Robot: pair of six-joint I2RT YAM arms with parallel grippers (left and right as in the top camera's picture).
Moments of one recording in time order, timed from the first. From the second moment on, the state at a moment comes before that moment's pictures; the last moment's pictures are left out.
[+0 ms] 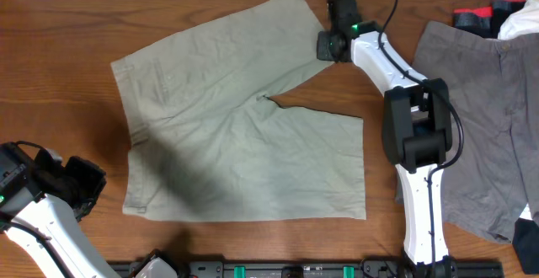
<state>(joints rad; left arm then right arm) 0.82 1.14 0.96 -1.12 0.29 -0.26 0.25 2.45 1.96 -0.61 0.05 0.33</state>
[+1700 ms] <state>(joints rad) 0.83 1.40 0.57 -0.64 0.33 -0.60 0.20 2.06 1.94 -1.02 -0.26 0.09</state>
